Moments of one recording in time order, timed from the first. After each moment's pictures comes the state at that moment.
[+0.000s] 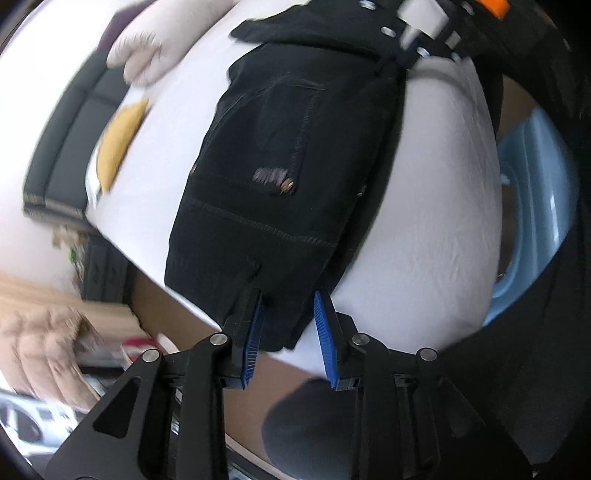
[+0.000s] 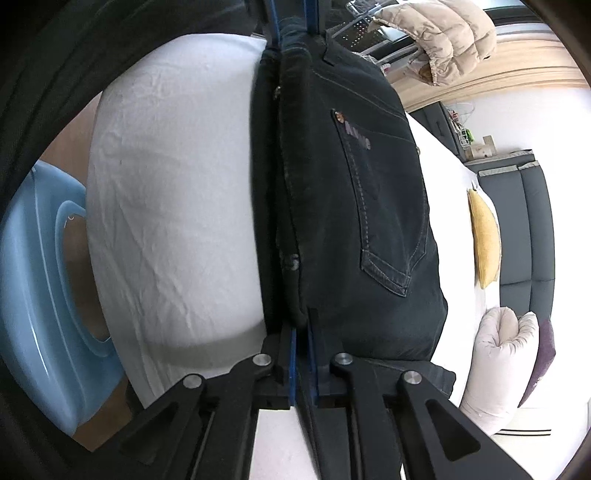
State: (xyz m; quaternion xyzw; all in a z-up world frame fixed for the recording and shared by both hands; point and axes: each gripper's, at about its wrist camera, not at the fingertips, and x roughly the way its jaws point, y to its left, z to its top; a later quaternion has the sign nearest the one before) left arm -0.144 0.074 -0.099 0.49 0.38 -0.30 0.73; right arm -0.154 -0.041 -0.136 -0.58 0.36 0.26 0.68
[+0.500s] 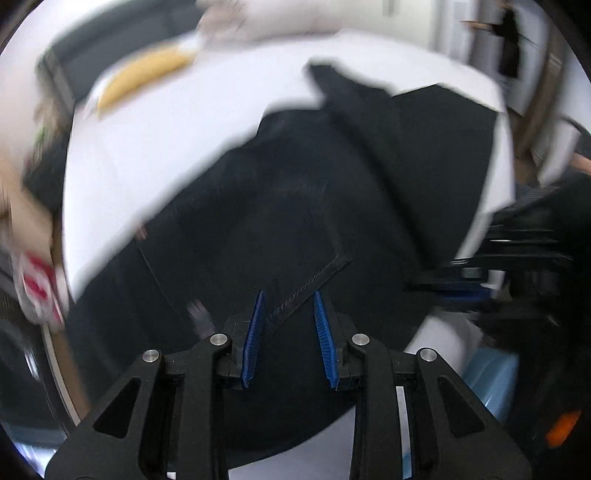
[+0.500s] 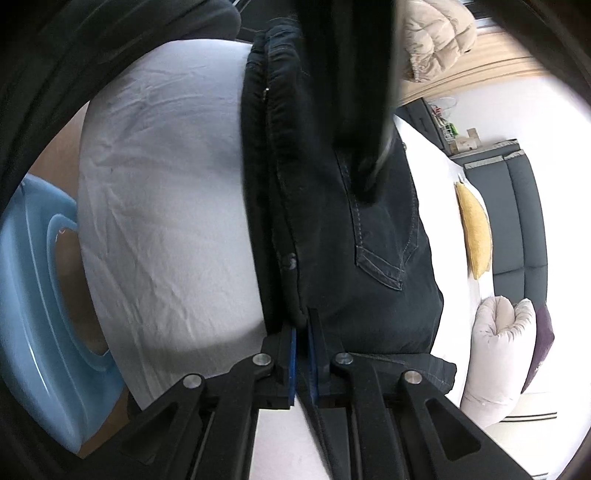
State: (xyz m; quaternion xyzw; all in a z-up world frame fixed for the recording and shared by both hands) left arm -0.058 -0.019 -0.111 0.18 0.48 -0.28 0.81; right arm -0.161 -0.040 -0.140 -0.57 0.35 0.24 0.71
